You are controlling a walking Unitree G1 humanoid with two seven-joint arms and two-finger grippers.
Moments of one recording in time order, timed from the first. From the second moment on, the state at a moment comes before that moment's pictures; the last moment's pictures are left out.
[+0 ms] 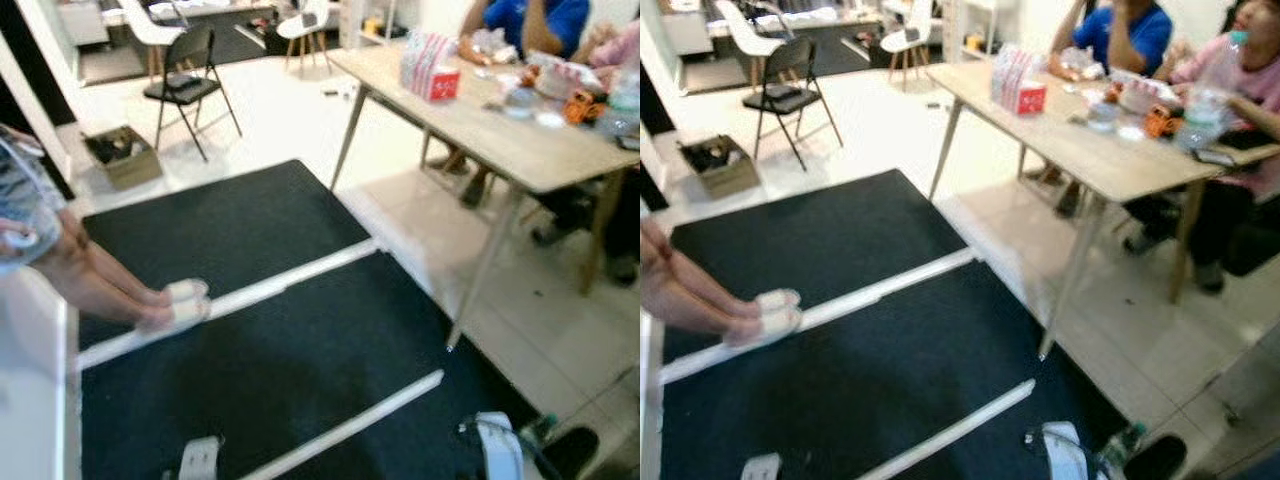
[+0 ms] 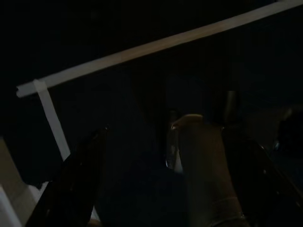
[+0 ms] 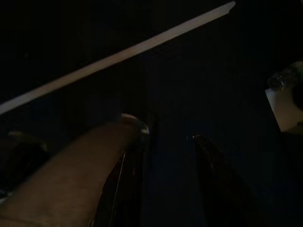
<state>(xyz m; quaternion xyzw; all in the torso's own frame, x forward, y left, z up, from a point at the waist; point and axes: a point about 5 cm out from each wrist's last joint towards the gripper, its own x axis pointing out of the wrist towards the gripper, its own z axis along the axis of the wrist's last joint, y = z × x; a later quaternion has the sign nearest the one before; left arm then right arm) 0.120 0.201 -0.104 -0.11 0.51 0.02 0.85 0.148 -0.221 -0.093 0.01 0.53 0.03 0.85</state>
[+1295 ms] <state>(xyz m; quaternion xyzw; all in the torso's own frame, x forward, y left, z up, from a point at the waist) 0.116 0.200 -0.106 -0.11 0.51 0.02 0.85 0.146 -0.225 -0.093 0.00 0.53 0.02 0.85</state>
